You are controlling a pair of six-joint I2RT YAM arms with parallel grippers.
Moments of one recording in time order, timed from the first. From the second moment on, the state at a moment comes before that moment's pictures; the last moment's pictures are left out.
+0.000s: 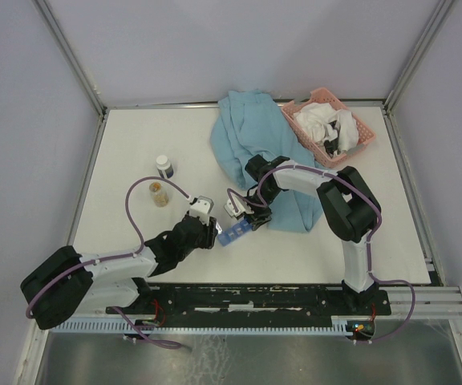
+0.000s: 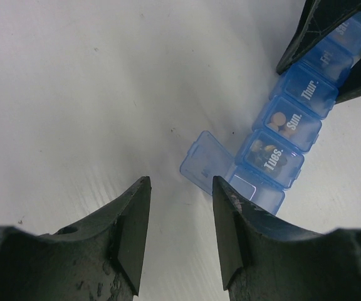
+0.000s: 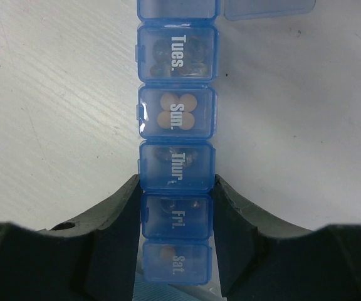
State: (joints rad) left arm -0.87 1.12 0.26 0.27 -0.33 -0.35; right arm 0.65 2.03 1.38 -0.88 -0.66 -1.50
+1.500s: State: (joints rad) left arm -0.86 0.97 0.37 0.06 -0.44 -0.43; right arm 0.64 2.03 1.38 -0.78 -0.65 -1.32
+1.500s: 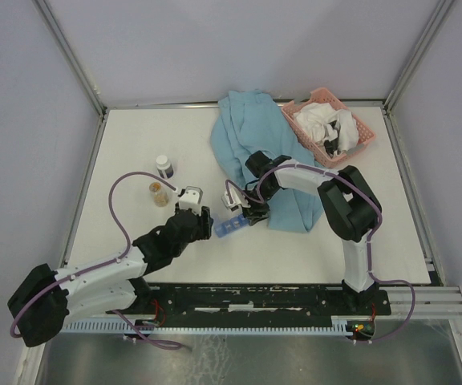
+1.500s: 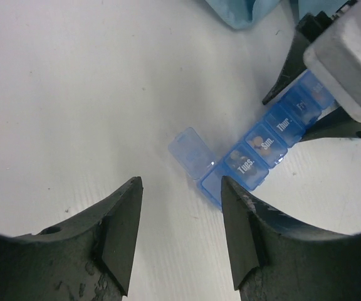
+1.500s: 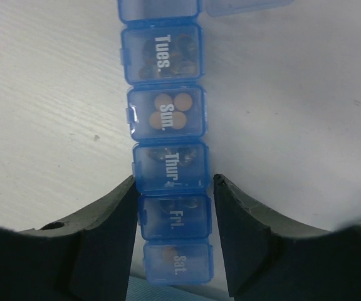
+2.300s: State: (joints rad) left arm -0.22 0.99 0.67 0.07 0.16 -0.46; right arm 0.57 1.82 1.40 -0.76 -0.66 -1.05
